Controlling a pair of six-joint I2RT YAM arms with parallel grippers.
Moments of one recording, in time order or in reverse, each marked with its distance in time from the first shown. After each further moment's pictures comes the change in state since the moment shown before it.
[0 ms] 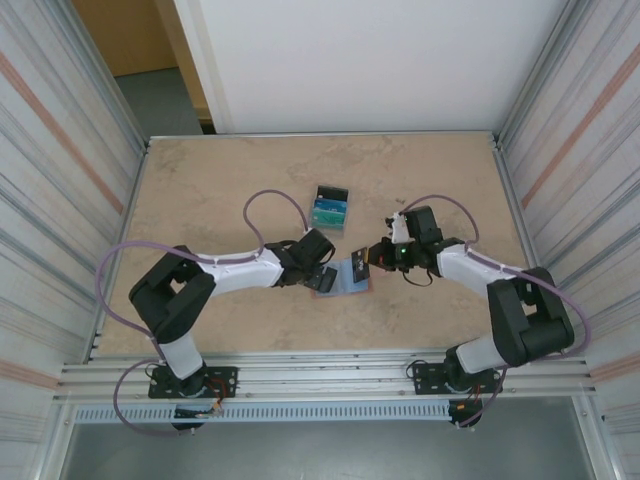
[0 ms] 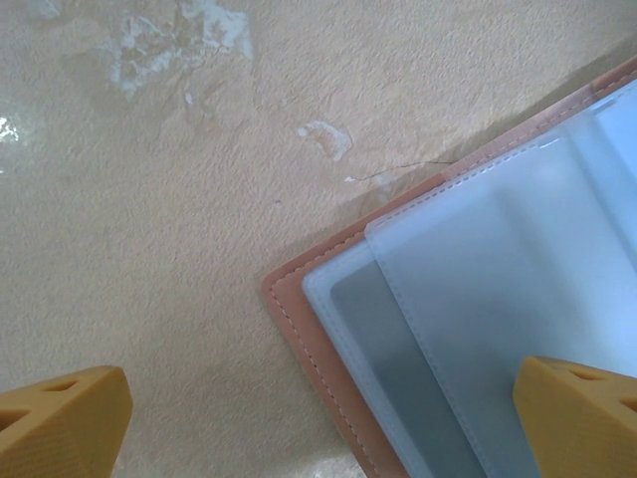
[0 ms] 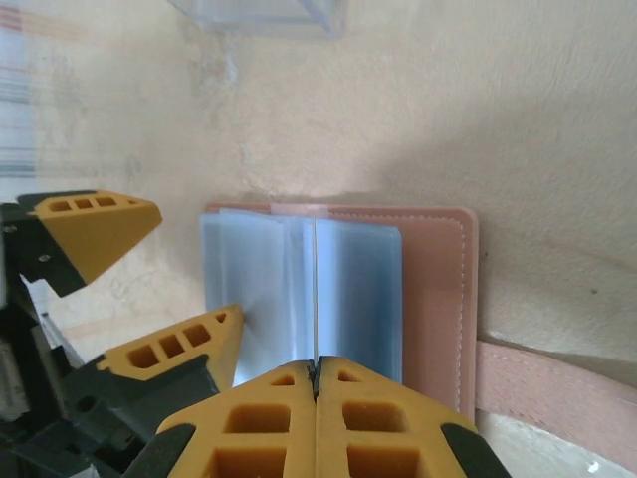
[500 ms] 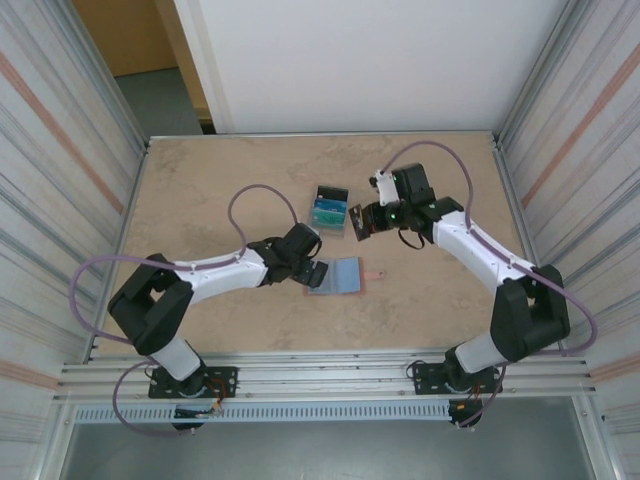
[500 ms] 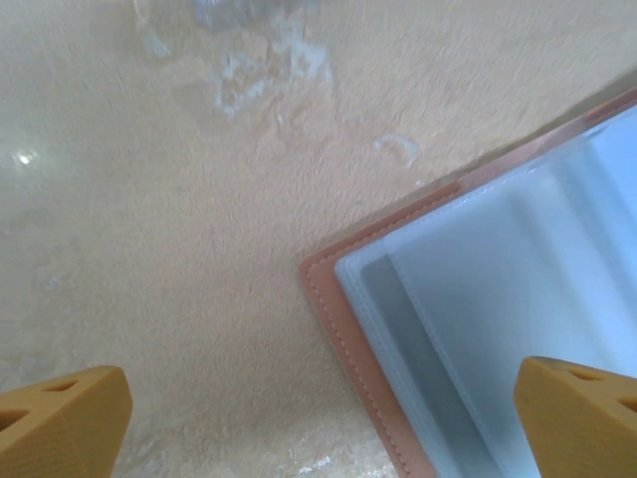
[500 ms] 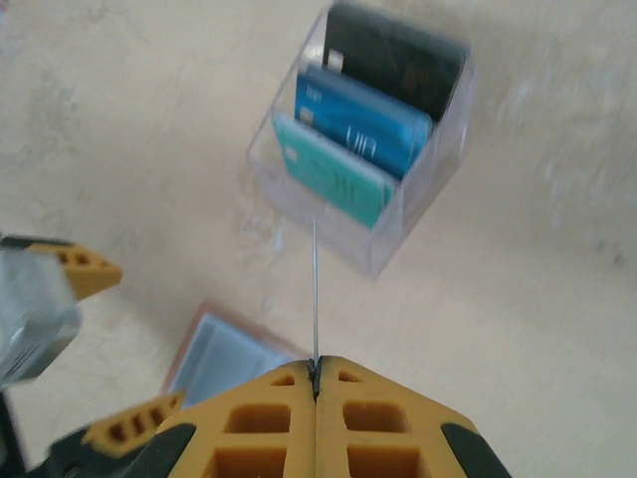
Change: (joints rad) left arm 0.050 -0.134 -0.061 0.024 -0.006 0.090; right arm 0.073 0.085 0.436 -0.243 0.248 -0.387
